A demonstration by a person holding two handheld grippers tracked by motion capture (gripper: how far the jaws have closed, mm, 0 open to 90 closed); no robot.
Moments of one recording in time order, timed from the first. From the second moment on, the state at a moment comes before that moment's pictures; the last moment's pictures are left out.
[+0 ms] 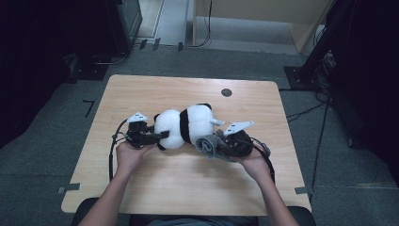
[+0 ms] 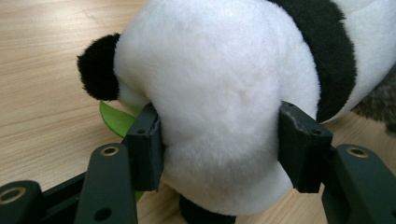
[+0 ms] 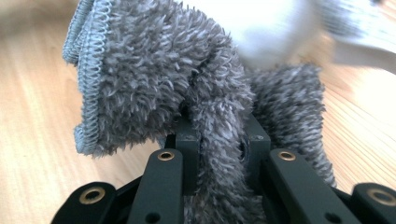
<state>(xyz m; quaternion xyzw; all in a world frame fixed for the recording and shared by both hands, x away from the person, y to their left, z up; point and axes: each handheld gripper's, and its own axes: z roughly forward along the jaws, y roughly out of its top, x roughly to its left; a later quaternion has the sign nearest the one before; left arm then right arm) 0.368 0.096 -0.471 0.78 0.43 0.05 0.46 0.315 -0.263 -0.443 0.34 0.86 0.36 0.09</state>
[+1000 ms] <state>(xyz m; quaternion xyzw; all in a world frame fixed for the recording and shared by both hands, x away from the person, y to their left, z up) 0.362 0.090 -0.472 0.76 0.44 0.06 0.47 0.307 -0.159 -0.439 0.21 0.91 0.37 0.03</state>
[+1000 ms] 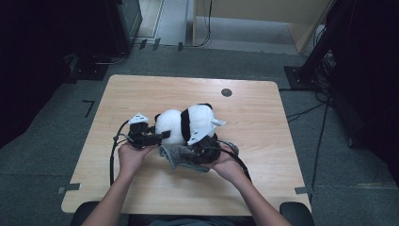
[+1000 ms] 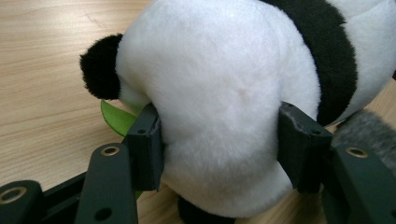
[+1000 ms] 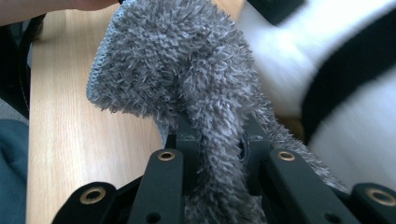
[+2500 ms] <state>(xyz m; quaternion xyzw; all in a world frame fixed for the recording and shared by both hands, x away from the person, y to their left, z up) 0.362 0.093 -0.475 0.77 0.43 0.06 0.47 0.331 -0.258 -0.441 0.31 0.88 0.36 0.09</state>
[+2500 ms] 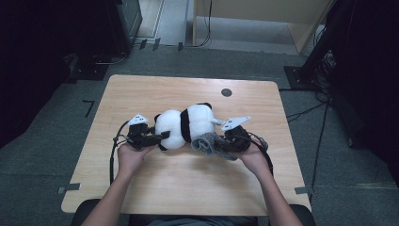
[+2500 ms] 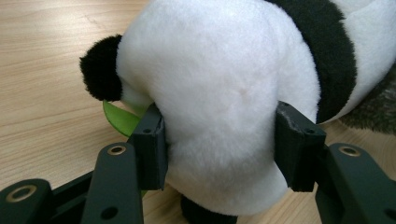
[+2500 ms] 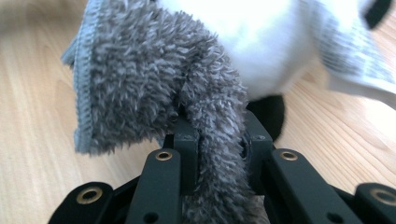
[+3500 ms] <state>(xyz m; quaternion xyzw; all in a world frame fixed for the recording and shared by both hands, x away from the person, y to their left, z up) 0.362 0.092 -0.476 0.76 0.43 0.07 0.48 0.375 -0.295 -0.451 0.40 0.83 0.37 0.14</state>
